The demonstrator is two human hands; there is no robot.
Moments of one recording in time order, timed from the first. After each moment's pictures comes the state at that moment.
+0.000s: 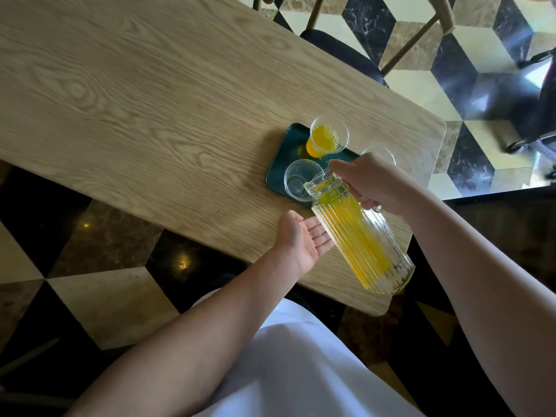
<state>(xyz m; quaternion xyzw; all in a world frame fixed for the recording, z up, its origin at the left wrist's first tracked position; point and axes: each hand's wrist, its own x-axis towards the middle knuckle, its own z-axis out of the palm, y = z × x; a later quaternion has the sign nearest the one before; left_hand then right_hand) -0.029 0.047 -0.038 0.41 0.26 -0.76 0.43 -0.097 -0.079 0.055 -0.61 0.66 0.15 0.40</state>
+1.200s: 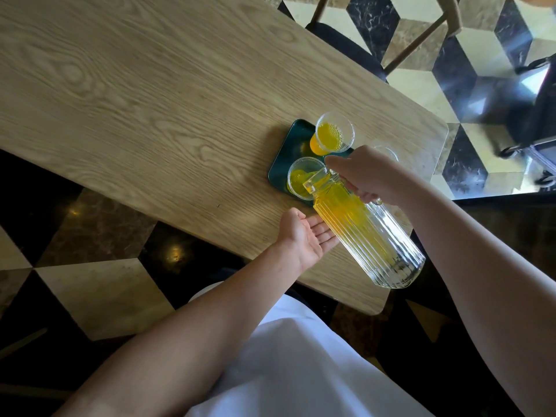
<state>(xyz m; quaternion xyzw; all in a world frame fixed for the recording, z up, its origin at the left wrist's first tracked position) -0.022 0.043 -0.034 0.37 0.30 -0.77 0.43 -0.076 -0.087 0.049 -0.61 0.65 0.20 0.40</state>
